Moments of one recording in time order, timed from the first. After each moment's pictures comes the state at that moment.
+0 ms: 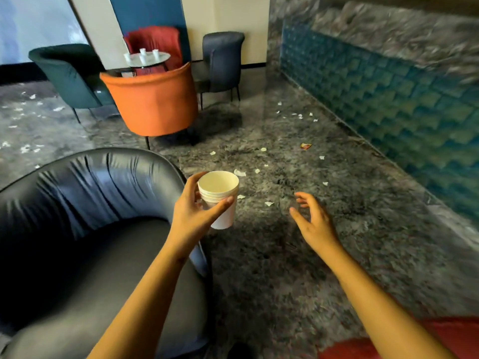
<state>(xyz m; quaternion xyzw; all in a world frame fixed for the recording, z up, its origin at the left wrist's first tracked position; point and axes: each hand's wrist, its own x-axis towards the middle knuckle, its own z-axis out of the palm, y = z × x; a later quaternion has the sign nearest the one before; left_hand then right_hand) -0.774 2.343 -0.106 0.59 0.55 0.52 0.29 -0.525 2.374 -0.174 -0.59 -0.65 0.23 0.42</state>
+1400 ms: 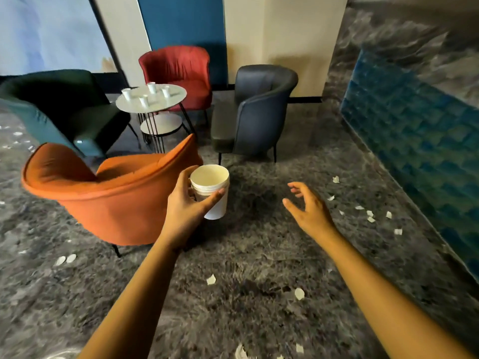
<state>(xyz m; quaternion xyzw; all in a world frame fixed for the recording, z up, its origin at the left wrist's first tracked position) -0.900 3.559 -0.083 0.52 0.60 0.57 0.21 -0.651 3.651 -0.125 -0.51 -0.74 0.27 0.35</state>
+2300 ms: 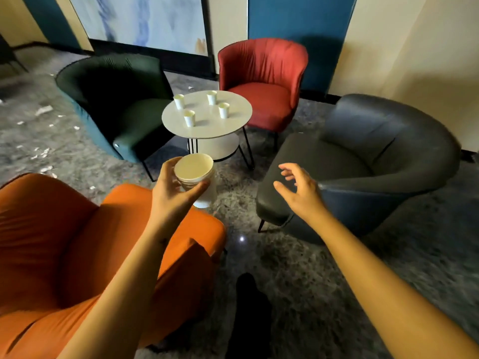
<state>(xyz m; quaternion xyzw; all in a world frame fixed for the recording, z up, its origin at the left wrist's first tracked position) -1.168 4.212 -0.094 0.30 0.73 0.61 0.07 -0.999 4.412 -0.120 -0.28 -0.85 0.35 0.27</state>
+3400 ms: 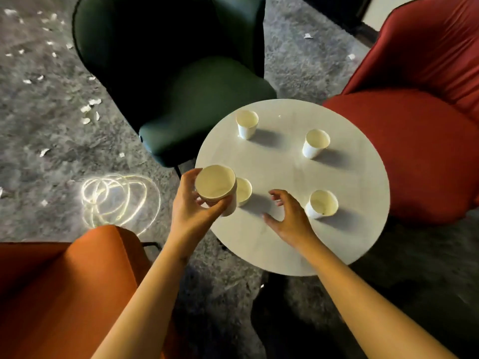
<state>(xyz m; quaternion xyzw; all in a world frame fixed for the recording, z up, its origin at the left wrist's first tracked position) -1.779 4.623 -0.234 0.01 0.79 0.61 0.06 -1.738 4.822 -0.298 -0.12 -0.89 0.44 -0.06</state>
